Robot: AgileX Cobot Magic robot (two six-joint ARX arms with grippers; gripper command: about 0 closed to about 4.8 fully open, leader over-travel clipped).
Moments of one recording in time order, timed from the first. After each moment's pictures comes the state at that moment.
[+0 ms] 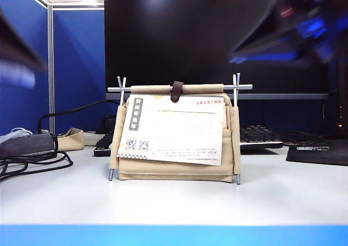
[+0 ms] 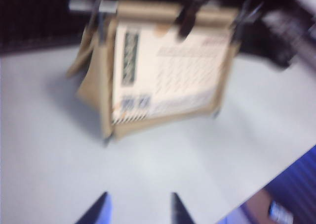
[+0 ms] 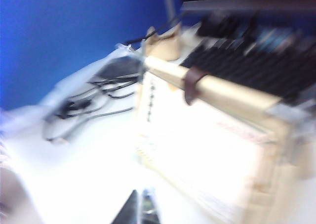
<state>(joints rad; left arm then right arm) -0.43 0.60 0.34 -0.13 0.29 -0.18 0.57 0.96 0.34 0.47 -0.24 0.24</state>
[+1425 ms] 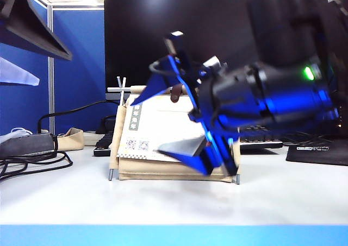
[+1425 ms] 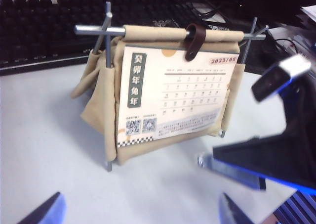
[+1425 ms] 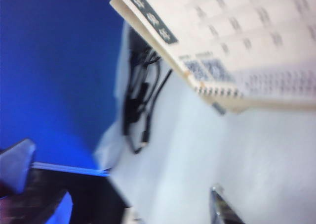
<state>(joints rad) -0.43 0.68 0.33 0.03 0.27 -0.20 0.79 1.68 0.47 1.00 -0.19 1.08</state>
